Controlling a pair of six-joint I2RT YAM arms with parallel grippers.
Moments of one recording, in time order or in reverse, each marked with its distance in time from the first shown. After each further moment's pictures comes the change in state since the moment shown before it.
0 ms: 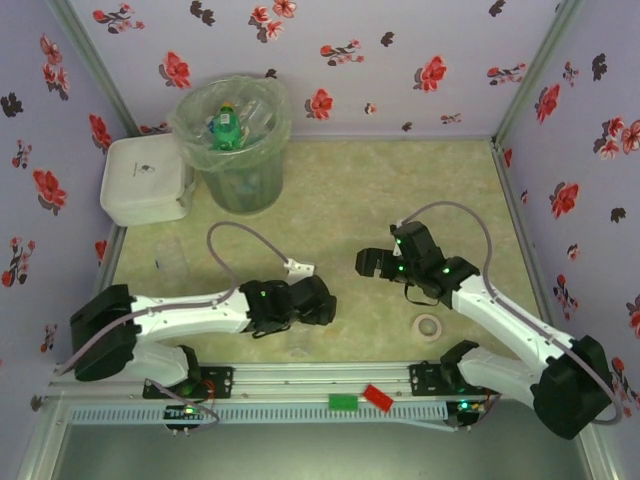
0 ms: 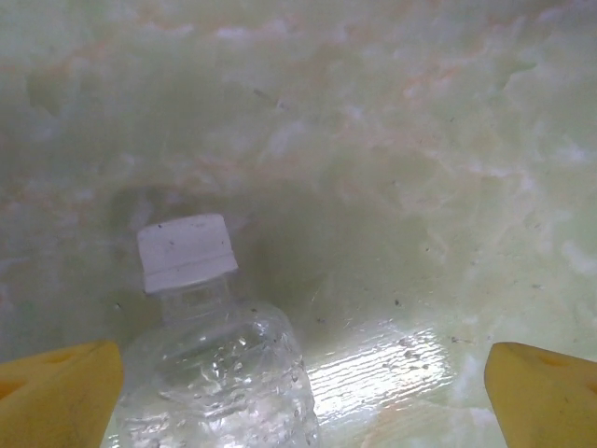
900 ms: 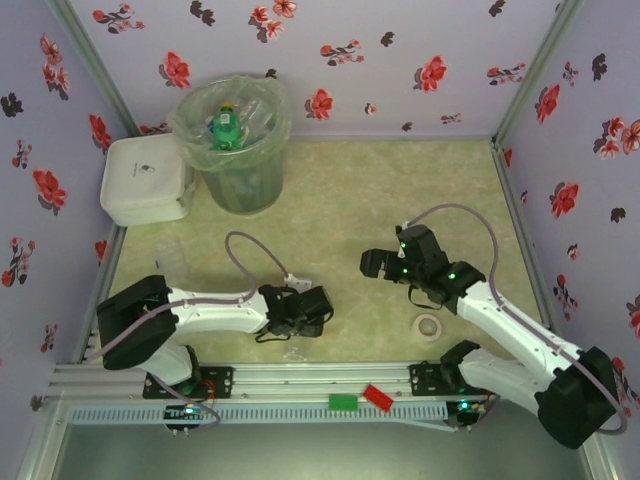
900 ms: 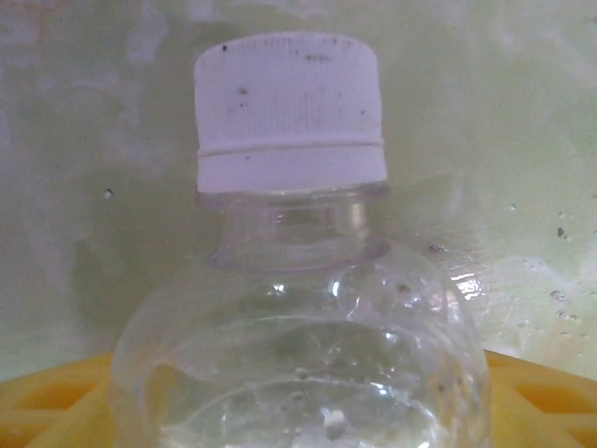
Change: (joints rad) left arm 0.004 0.131 -0.041 -0.029 0.103 -0.092; right arm 0.000 -0.050 -0.021 -0.011 0.045 0.002
